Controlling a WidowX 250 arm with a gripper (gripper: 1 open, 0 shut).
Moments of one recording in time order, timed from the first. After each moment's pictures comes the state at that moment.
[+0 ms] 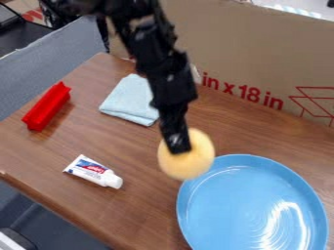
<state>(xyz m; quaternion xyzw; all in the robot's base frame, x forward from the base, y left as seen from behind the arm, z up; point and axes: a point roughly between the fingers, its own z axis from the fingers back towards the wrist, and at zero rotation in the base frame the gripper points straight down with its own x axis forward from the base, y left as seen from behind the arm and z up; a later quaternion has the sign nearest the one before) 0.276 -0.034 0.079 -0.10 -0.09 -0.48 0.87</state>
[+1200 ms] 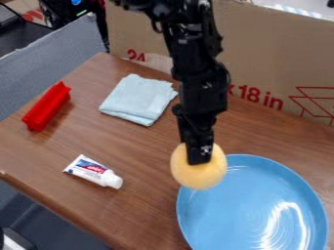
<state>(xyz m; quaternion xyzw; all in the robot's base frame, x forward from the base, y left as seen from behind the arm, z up) 0.269 -0.055 0.049 -0.07 -0.01 -0.43 0.90</state>
